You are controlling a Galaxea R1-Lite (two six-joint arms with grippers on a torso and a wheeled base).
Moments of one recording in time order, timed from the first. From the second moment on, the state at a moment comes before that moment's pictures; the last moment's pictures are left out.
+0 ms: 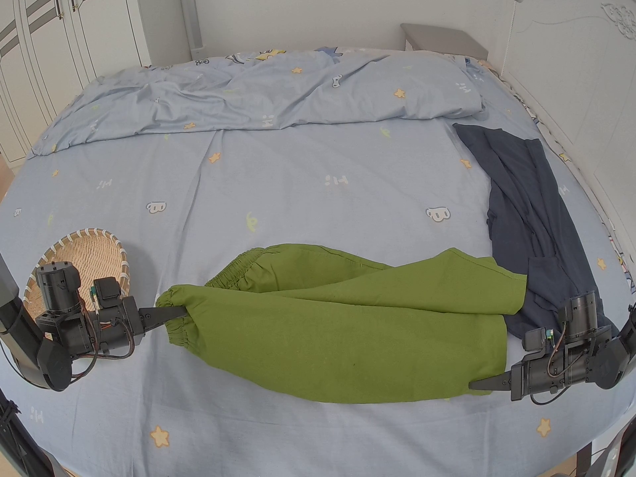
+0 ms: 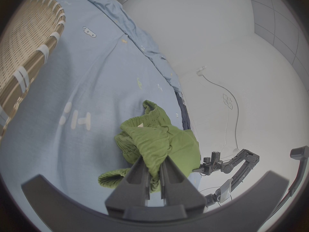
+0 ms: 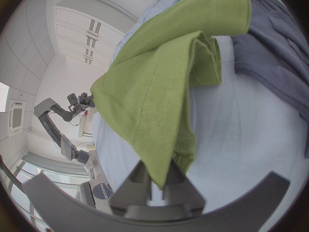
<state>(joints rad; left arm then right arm) 0.11 1.90 -0.37 -1.16 -0.90 -0.57 0.09 1.85 -0.28 -0.64 0.75 0.06</state>
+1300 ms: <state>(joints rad) 0.27 1.56 -0.48 0.09 -0.89 0.00 0.08 1.60 -0.50 0.20 0.75 0.04</state>
